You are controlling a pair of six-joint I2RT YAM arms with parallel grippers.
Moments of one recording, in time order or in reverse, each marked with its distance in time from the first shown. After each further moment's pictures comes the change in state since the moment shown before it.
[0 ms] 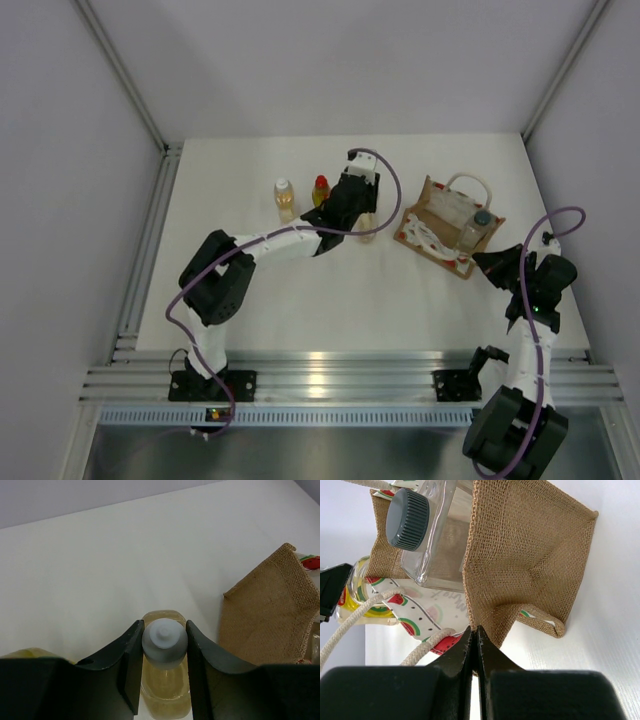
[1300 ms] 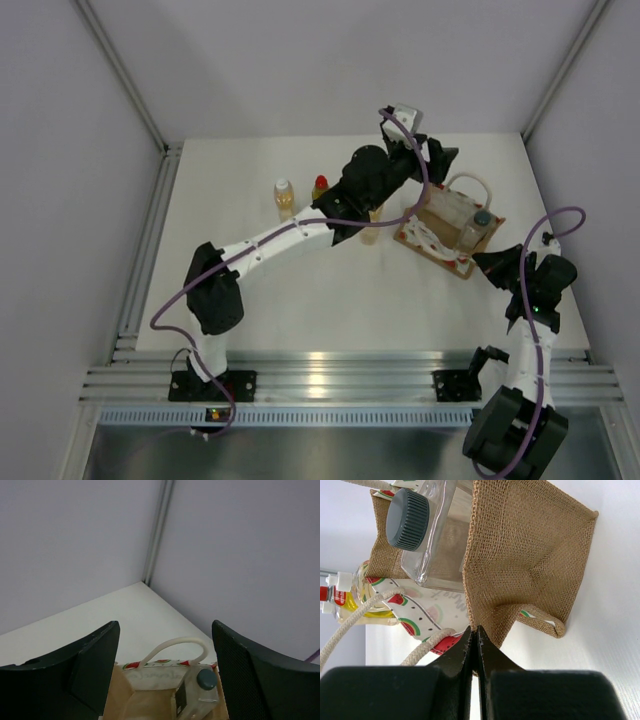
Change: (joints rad) left arm -0.147 -0.042 0.351 0.021 0.163 -0.020; right arm 0.000 0.000 0.000 0.000 0.000 0.001
